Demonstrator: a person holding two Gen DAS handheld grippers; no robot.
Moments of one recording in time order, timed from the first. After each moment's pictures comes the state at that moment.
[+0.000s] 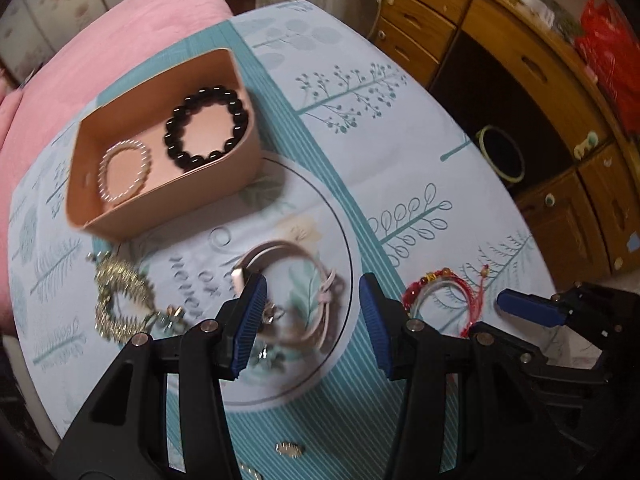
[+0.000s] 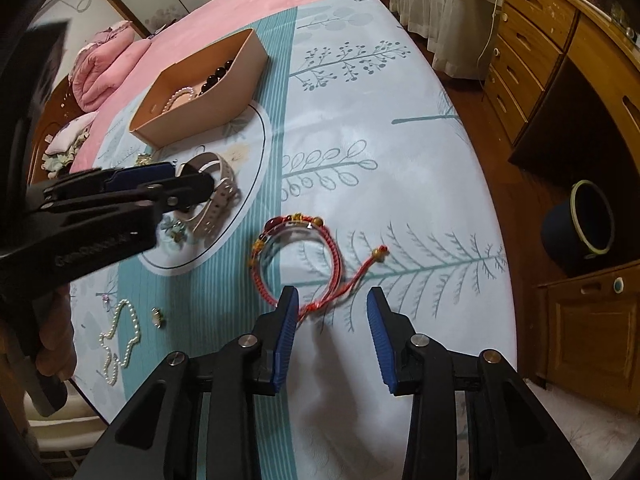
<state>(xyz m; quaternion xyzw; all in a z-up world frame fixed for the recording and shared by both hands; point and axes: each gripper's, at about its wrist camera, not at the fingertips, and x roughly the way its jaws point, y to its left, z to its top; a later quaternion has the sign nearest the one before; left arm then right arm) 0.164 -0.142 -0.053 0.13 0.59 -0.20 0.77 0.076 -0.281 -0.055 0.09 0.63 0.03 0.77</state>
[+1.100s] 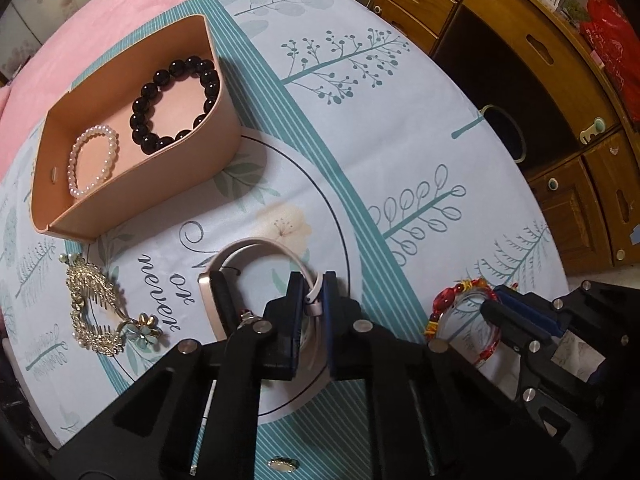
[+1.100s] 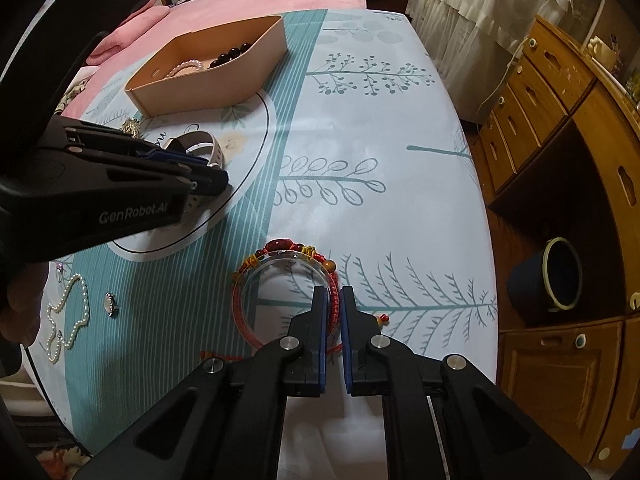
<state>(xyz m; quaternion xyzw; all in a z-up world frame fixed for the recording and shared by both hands) 0.174 -0.152 -0.086 0.14 0.62 -0.20 0.75 0.080 -0.262 -0.067 -0.02 0.60 0.03 0.80</state>
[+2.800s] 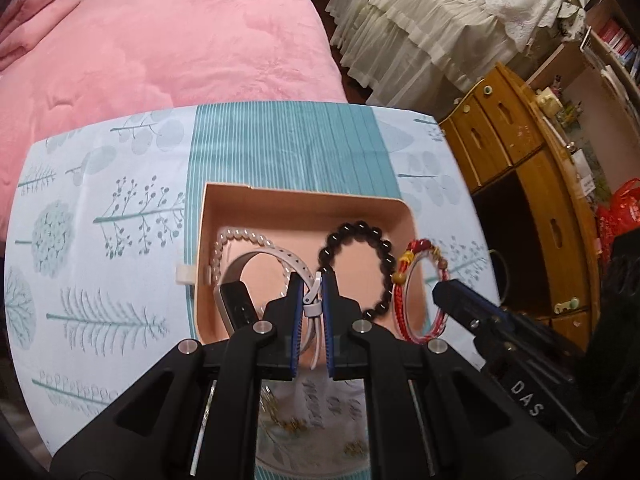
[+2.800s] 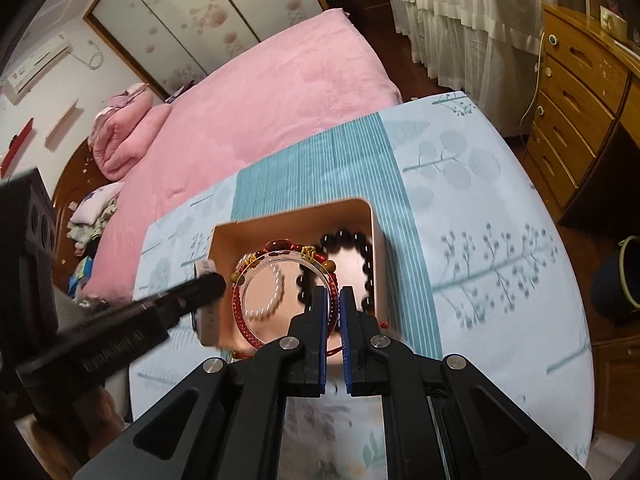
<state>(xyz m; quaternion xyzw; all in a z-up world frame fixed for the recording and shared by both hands) 0.321 -0.008 -0.011 -0.07 0.57 -0.11 0.81 0.290 -0.195 -0.015 0.17 0.54 0.04 0.82</state>
